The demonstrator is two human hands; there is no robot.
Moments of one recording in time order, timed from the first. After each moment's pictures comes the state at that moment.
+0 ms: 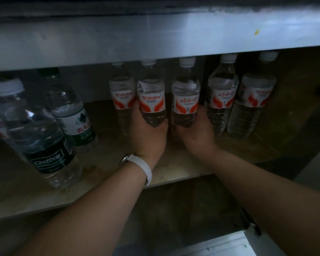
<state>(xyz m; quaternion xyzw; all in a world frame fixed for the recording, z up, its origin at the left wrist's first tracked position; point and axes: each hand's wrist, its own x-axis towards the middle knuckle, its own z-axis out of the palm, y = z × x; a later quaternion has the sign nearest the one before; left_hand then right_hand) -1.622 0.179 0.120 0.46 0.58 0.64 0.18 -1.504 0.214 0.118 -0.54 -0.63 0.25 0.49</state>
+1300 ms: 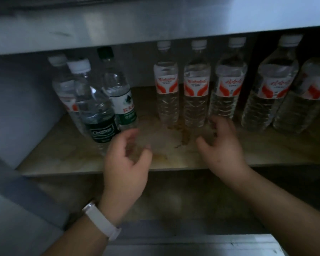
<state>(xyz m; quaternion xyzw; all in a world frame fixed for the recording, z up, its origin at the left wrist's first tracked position) -1.709 0.038 0.096 0.48 0.66 0.57 0.09 -1.522 0.142 0.102 -0.51 -0.71 0.25 0.41</state>
